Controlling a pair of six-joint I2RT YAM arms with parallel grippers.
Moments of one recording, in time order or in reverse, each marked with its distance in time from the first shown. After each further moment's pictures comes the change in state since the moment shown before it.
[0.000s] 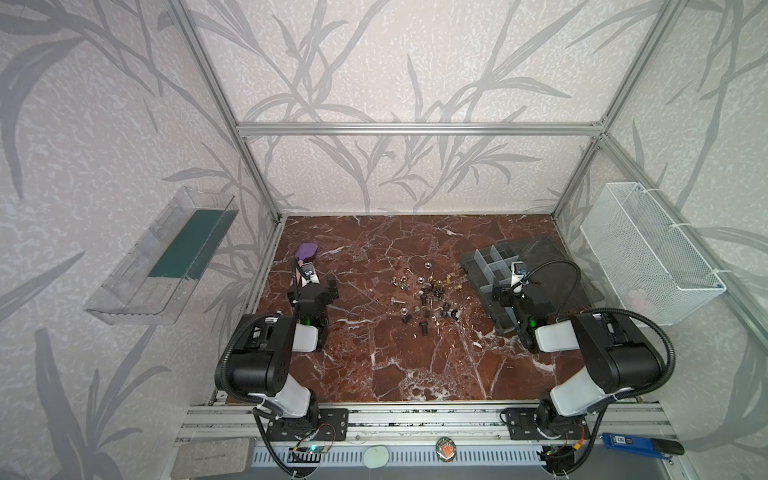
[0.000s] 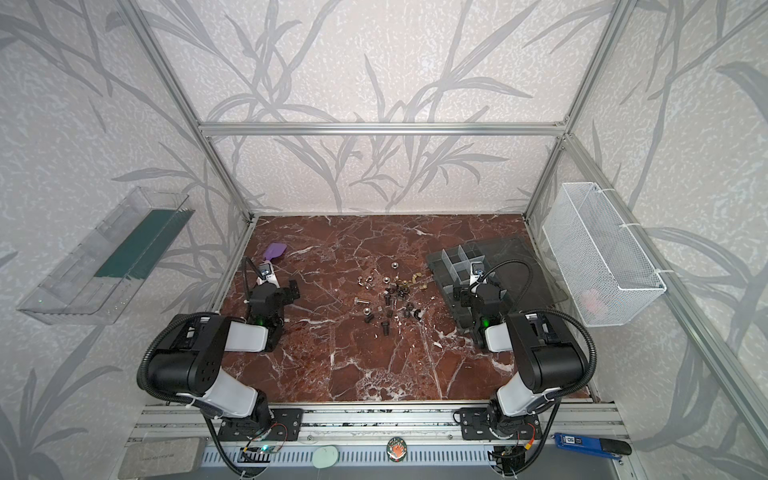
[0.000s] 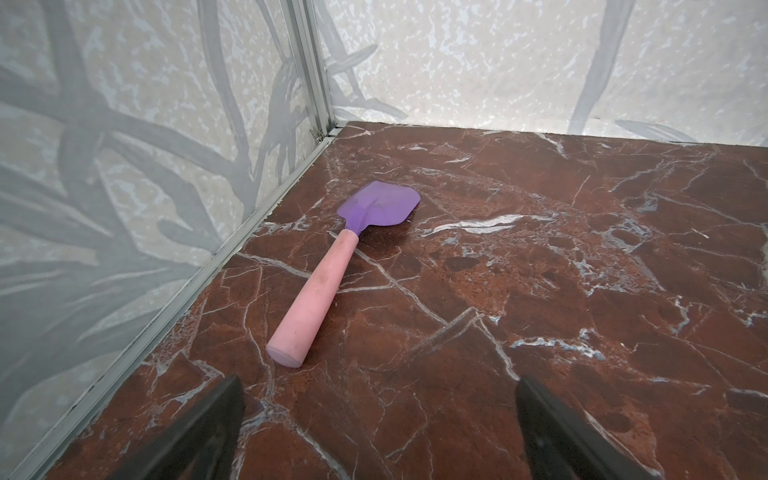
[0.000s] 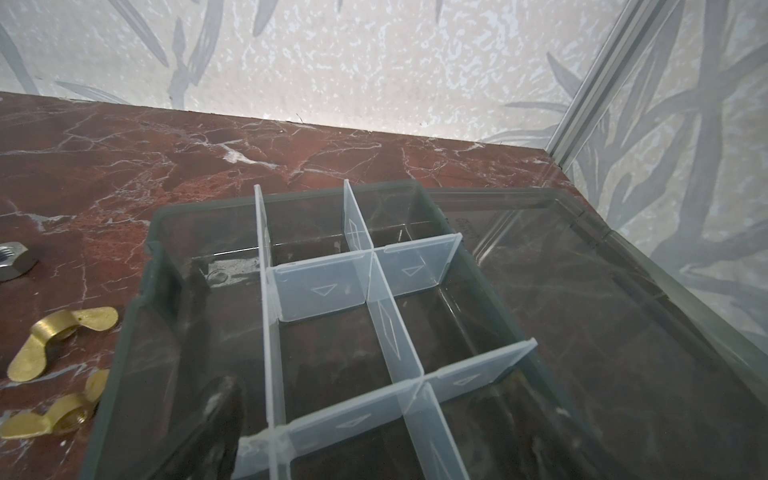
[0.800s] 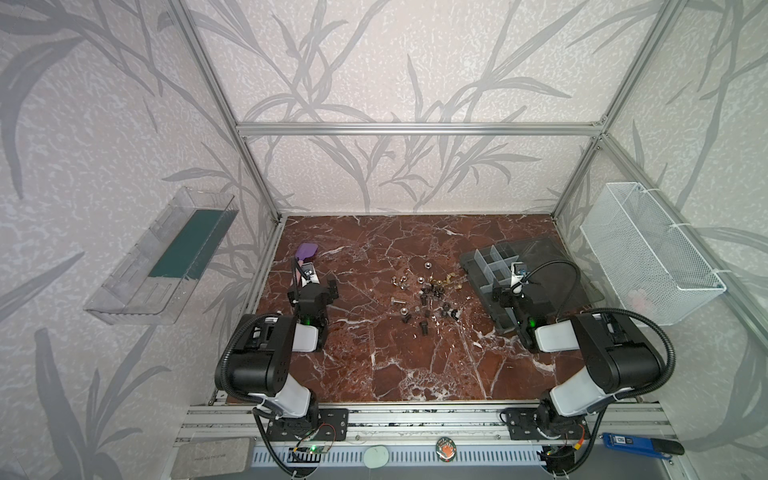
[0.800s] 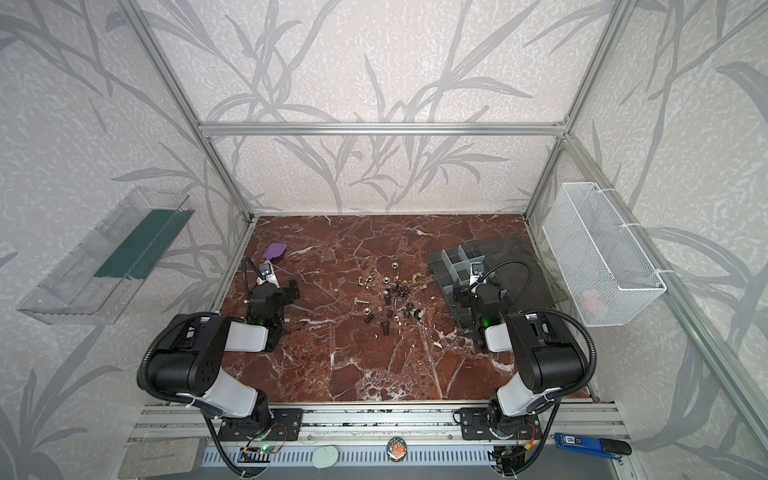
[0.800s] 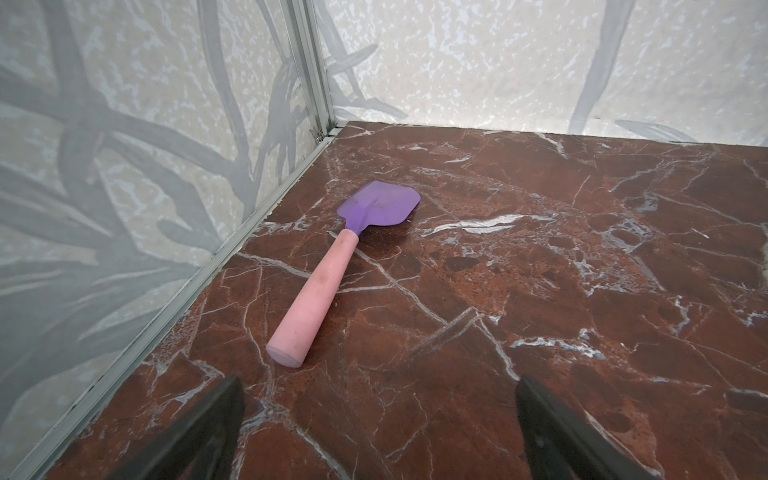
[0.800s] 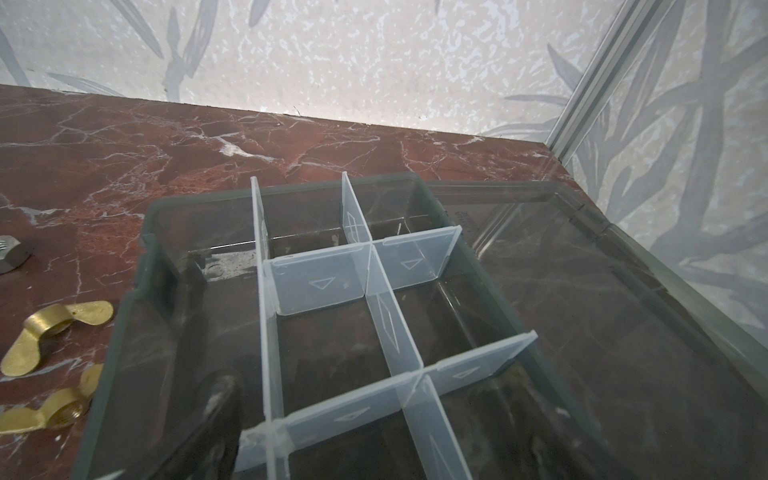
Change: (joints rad) left arm -0.001 -0.001 0.000 0.002 -0.003 0.001; right arm 0.000 0.000 0.000 -0.014 0.003 0.000
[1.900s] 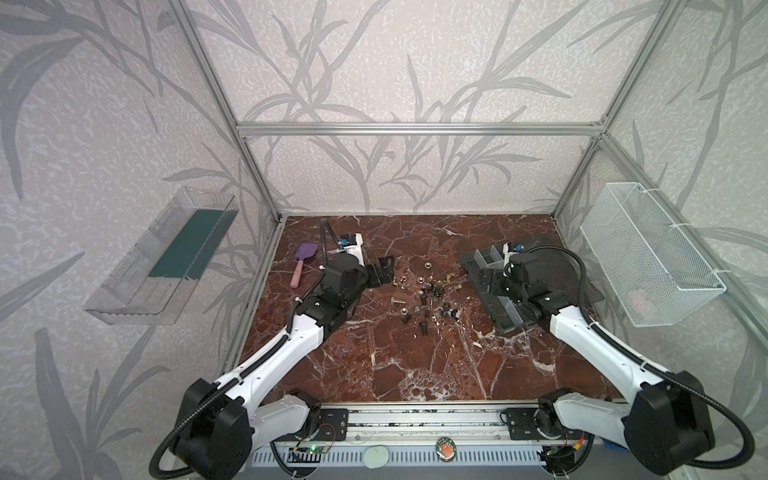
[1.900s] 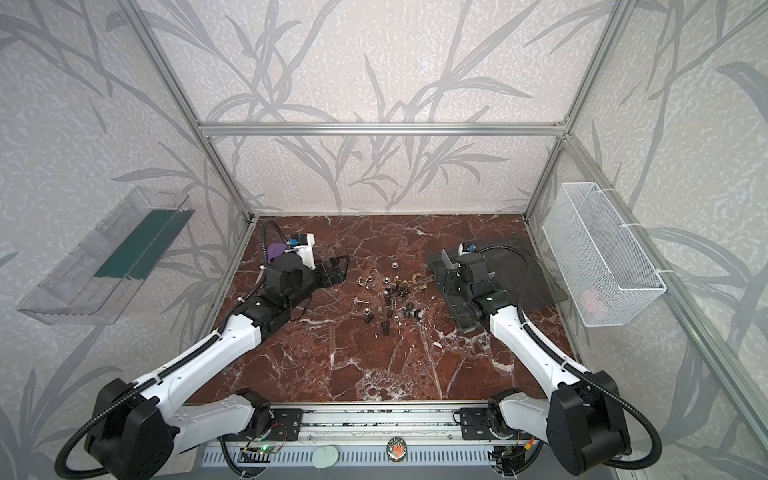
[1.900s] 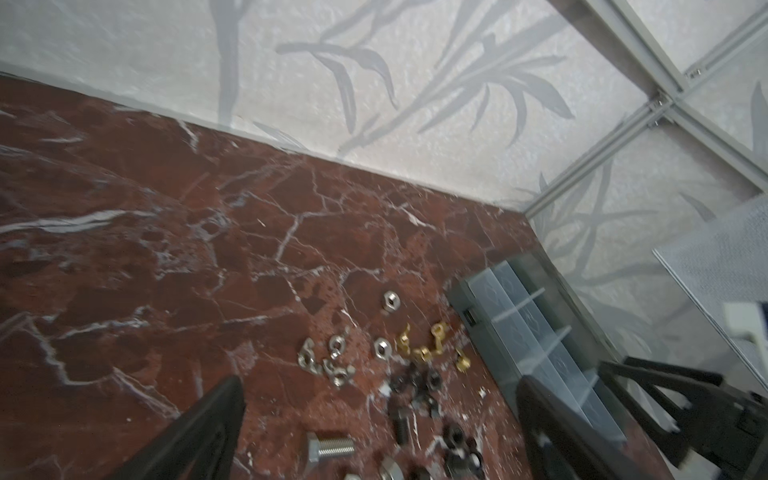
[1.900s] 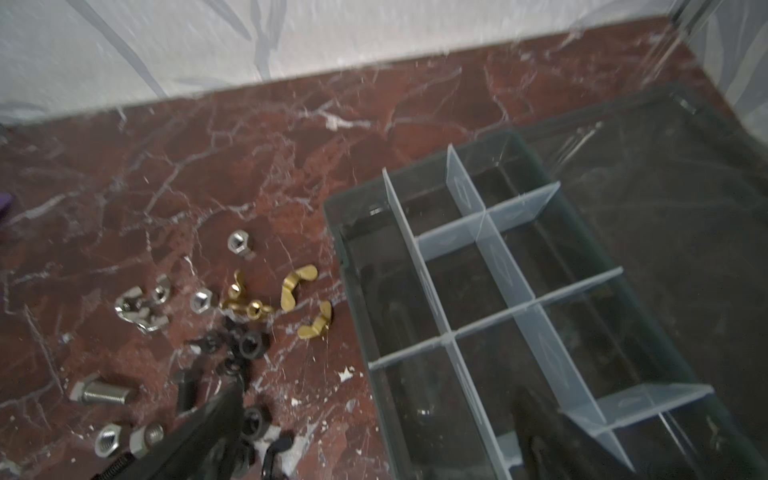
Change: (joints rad) left arm -0.458 -0.420 0.479 -0.957 0.360 -0.490; right arm 0.222 -0.351 0.476 -1.267 -0.024 0.398
